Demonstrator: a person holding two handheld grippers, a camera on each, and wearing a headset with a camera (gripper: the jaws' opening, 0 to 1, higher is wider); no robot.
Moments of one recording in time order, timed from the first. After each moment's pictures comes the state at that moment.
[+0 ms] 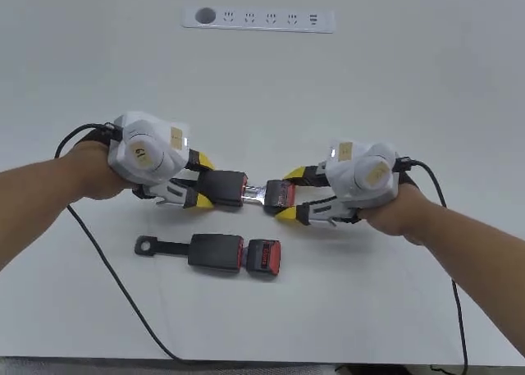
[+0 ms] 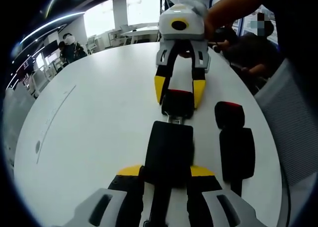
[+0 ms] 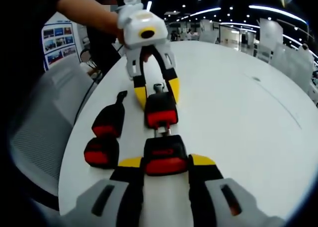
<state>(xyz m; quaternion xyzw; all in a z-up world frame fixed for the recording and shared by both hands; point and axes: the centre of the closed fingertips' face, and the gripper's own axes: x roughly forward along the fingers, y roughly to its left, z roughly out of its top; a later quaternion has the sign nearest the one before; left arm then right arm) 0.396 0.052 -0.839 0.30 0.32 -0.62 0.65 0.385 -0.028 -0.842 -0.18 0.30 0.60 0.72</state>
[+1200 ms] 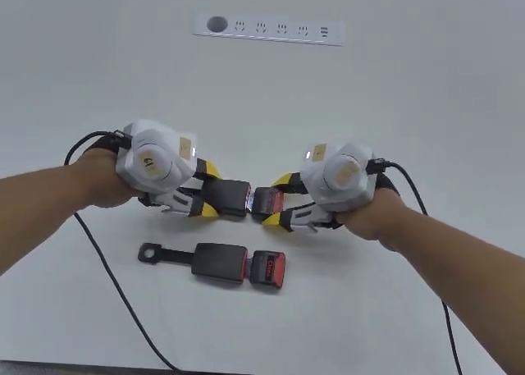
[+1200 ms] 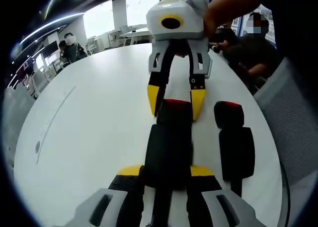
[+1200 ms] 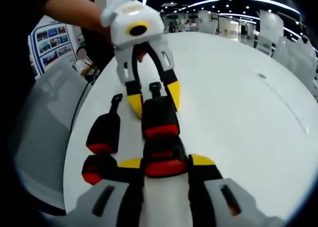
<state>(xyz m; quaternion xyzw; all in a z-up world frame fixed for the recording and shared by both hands) 0.396 0.053 -0.837 0.30 0.32 -0.62 0.65 0.387 -0.006 -0.843 -0.19 0.35 0.59 0.71</state>
